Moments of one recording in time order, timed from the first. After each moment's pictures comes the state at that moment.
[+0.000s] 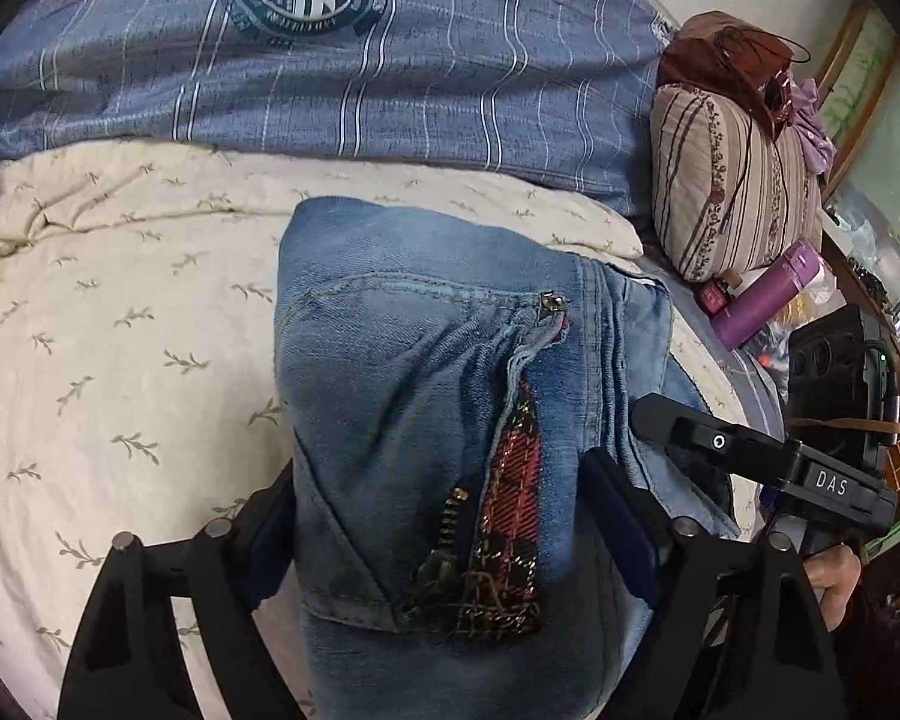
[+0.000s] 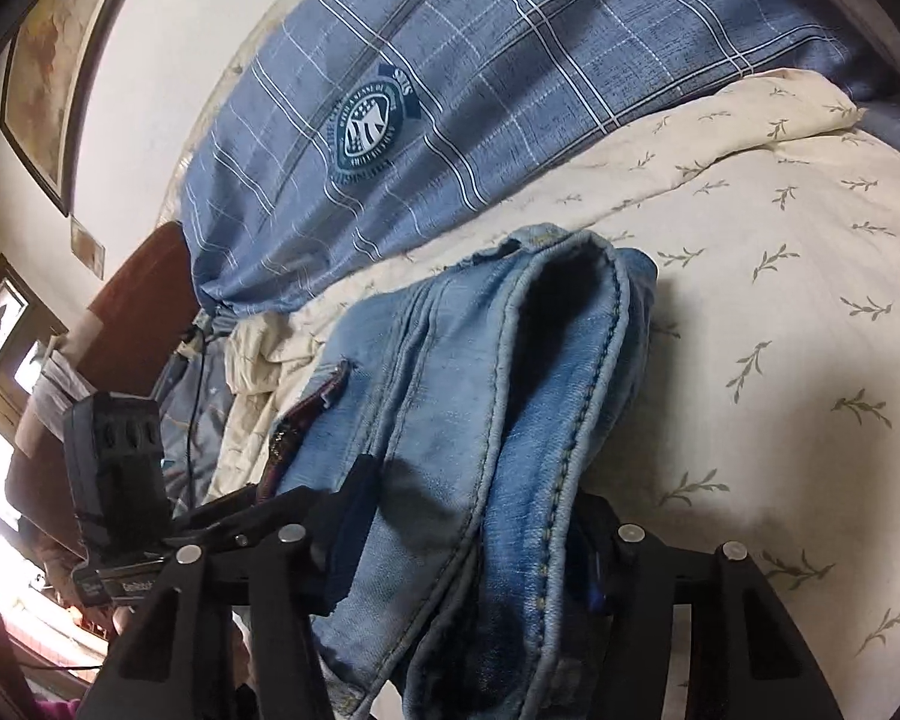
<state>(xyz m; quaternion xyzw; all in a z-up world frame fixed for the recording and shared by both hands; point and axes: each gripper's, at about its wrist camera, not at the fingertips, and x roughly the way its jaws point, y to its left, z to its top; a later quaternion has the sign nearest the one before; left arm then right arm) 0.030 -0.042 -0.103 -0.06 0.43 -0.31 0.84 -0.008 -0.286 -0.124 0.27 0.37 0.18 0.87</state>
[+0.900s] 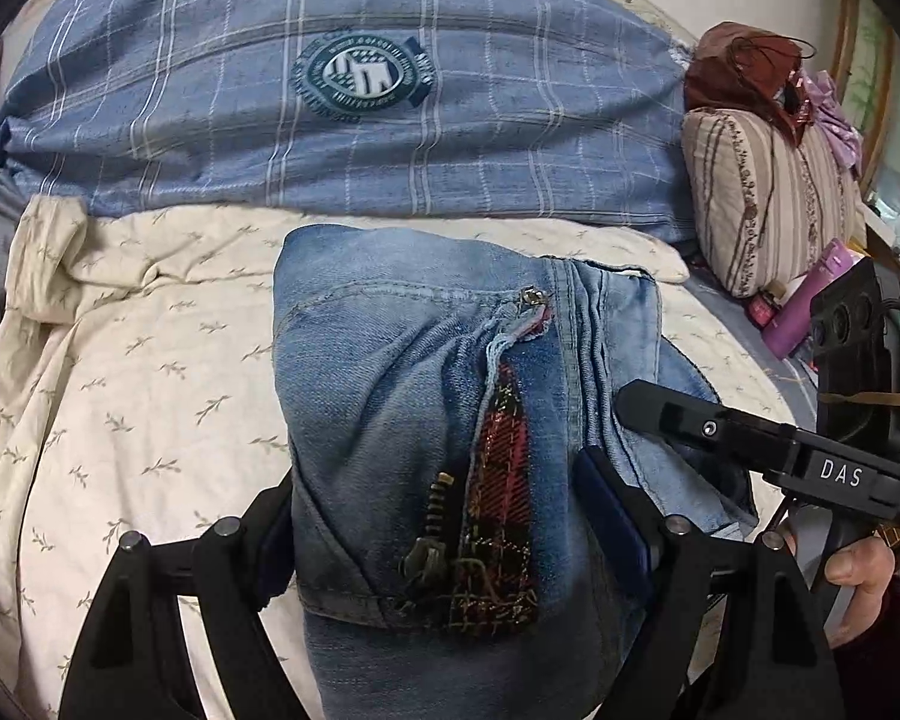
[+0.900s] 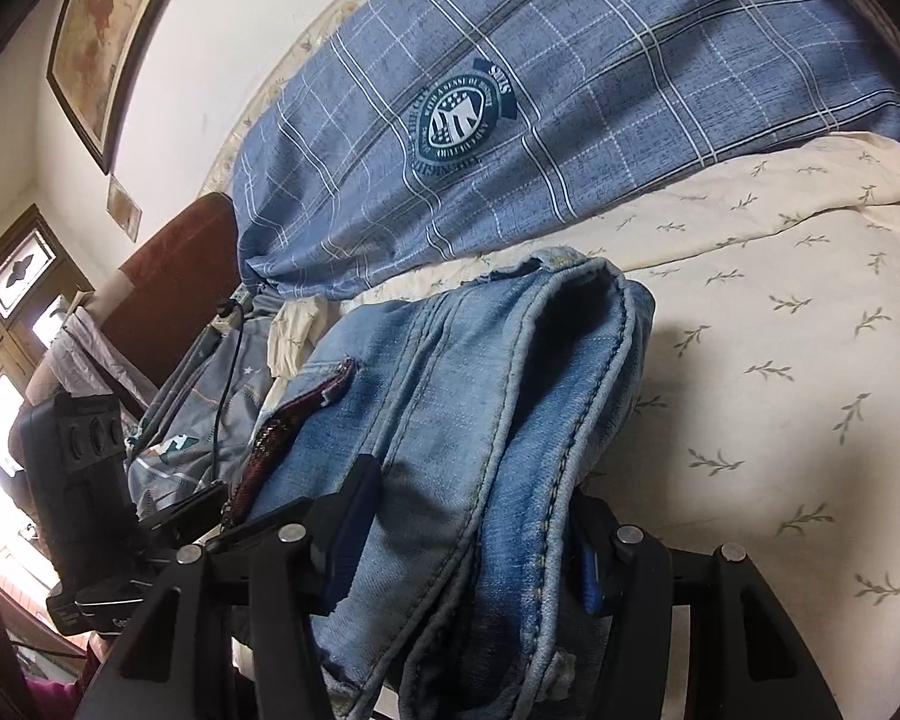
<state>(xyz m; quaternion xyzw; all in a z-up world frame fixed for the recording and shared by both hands) -0.003 -0.011 -0.075 -0.02 0.39 -0.23 0.89 -0.006 -0.234 -0.104 0.23 0.35 0.22 0.88</state>
